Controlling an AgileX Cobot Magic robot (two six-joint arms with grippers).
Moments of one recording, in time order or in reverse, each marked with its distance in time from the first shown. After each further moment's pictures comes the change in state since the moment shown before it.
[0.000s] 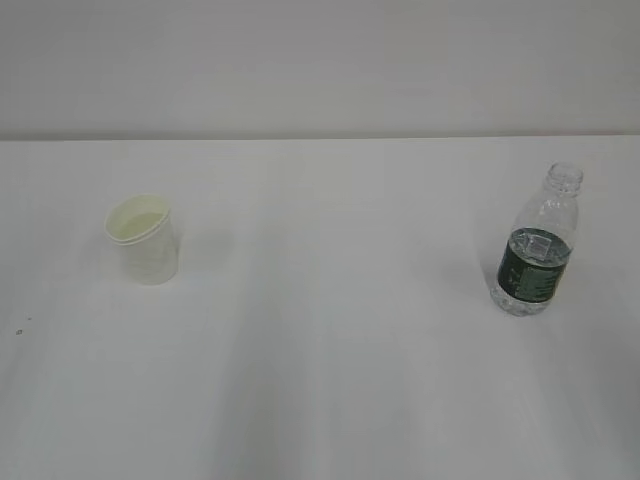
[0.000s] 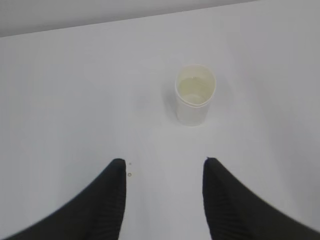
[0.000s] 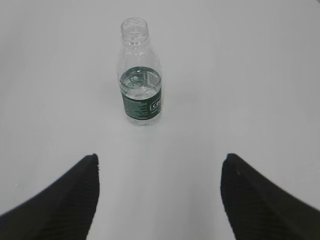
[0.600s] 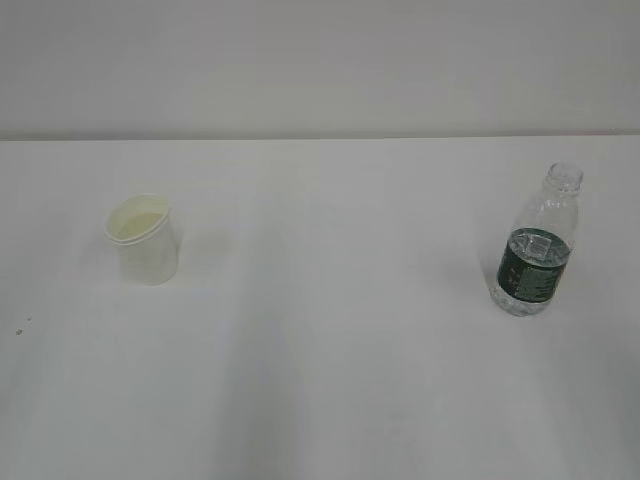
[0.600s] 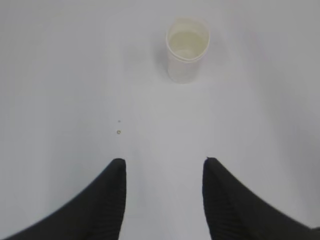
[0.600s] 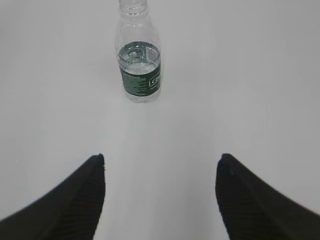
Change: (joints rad) left arm 0.000 -0.002 0.000 -0.019 0.139 0.000; right arm 0.000 -0.036 0.000 0.002 0.099 -0.002
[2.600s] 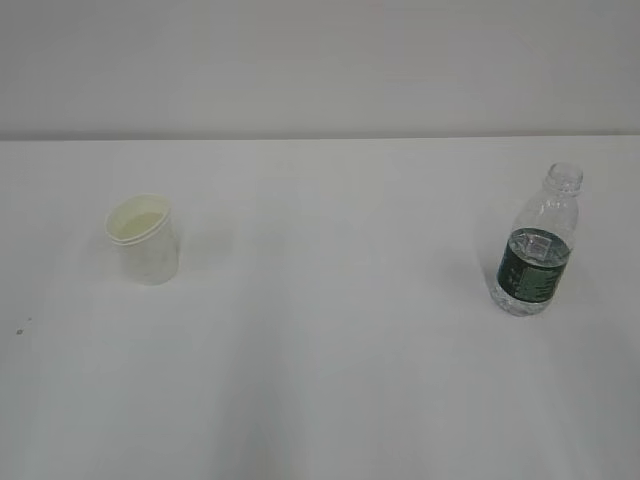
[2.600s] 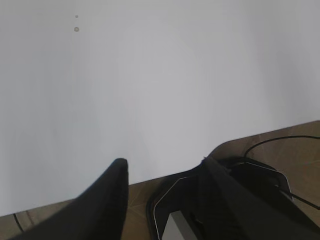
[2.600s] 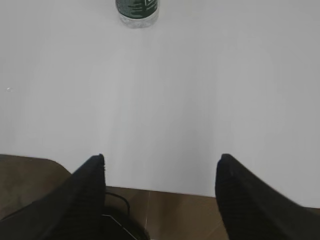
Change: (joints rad) left arm 0.000 0.000 0.000 -0.075 0.322 0.000; right arm 0.000 -0.068 0.014 -0.002 0.257 -0.004
